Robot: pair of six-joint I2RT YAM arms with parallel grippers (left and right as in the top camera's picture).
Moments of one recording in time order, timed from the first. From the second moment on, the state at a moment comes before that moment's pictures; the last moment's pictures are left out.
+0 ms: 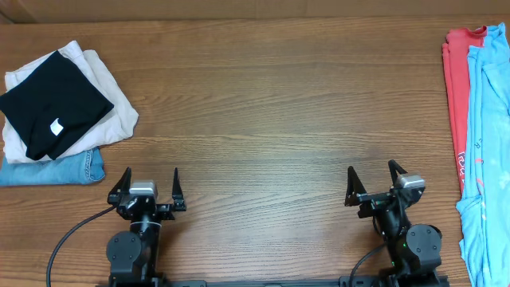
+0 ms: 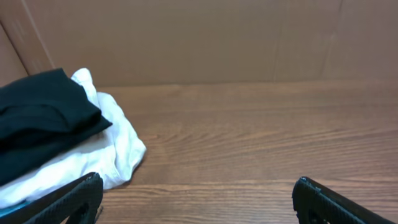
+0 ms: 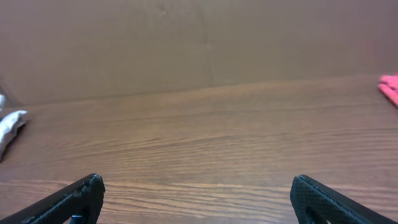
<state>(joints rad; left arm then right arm) 0.01 0.02 0.05 -0.13 0.01 0.02 0.16 0.02 0.06 -0.14 -0.03 0.19</state>
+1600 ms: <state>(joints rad) 0.01 0.66 0.73 -0.70 0.05 0.00 -0.68 1.27 0.84 -0.79 0.27 0.60</state>
